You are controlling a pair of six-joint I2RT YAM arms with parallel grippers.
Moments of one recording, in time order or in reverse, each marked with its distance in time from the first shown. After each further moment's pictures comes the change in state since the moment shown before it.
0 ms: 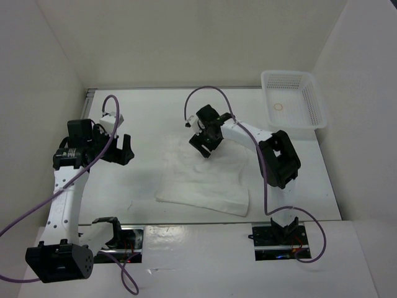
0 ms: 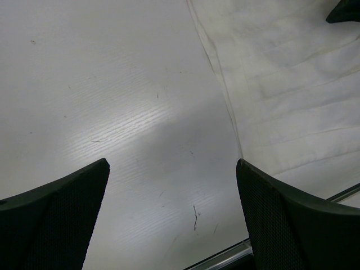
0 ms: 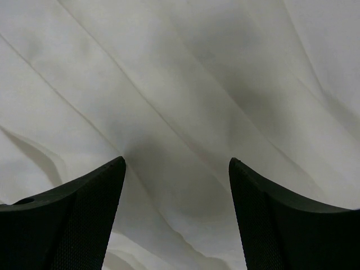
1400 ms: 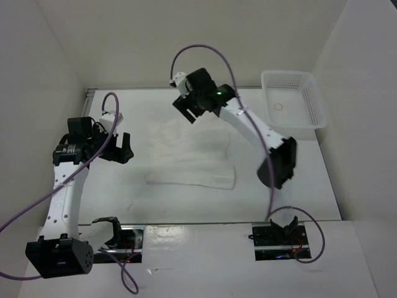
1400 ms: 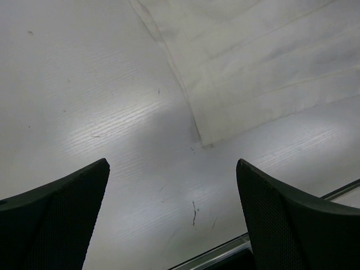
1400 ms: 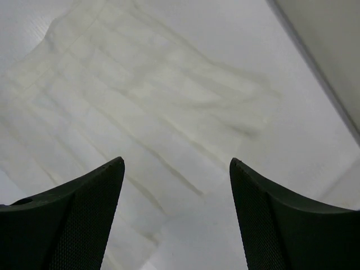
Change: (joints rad) left arm 0.008 0.028 0.018 -0.019 -0.003 -0.003; right arm 0.050 0.103 0.670 -0.197 0.107 0.006
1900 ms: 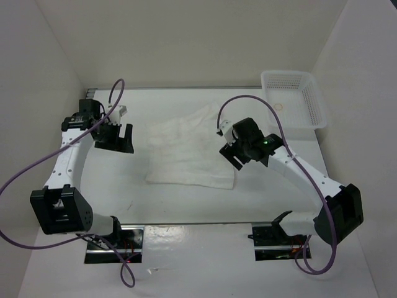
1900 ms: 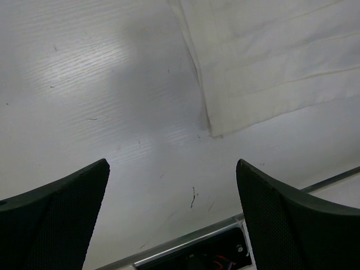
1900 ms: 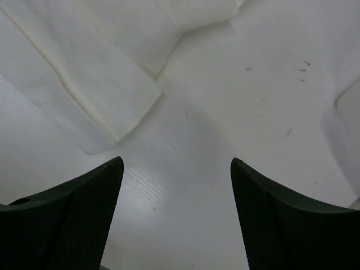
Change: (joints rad) left arm -0.009 0.366 0.216 -0.153 -0.079 -0.024; right arm -0.109 -0.821 -1.146 0.151 0.081 -0.044
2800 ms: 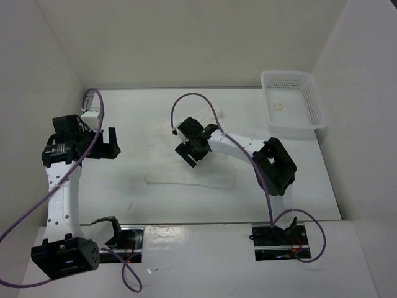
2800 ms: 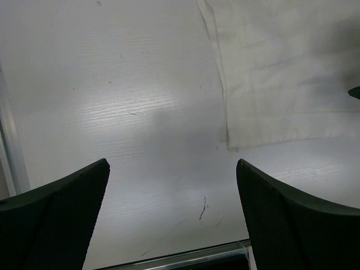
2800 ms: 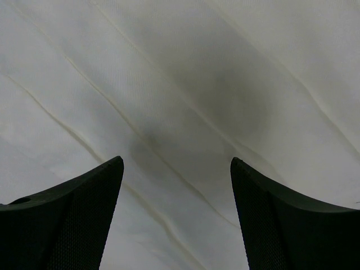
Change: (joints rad) left arm 0.140 -0.357 -0.143 0.098 -0.013 -0.055; right arm 0.243 0.681 0.457 0.062 -0.029 0.288
